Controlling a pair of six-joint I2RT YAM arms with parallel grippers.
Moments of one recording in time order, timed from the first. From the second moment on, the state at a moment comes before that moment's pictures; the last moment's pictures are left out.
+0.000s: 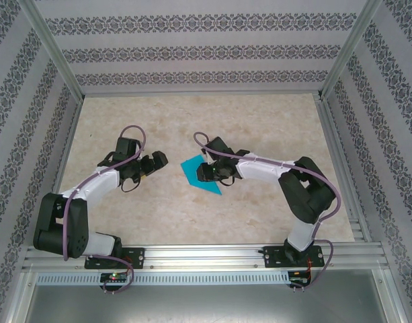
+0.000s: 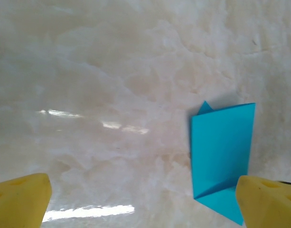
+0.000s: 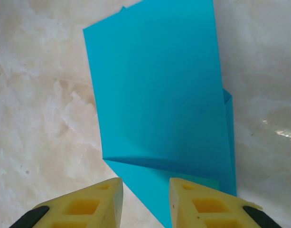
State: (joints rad) left arm -0.19 1.38 0.73 -0.28 0.35 -0.70; right arm 0.72 1.79 1.07 -0.32 -0.21 0.52
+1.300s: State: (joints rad) left arm -0.53 1.66 0.78 -0.01 0.45 -1.09; right arm 0.55 1.84 0.85 0.09 -0.48 0.77
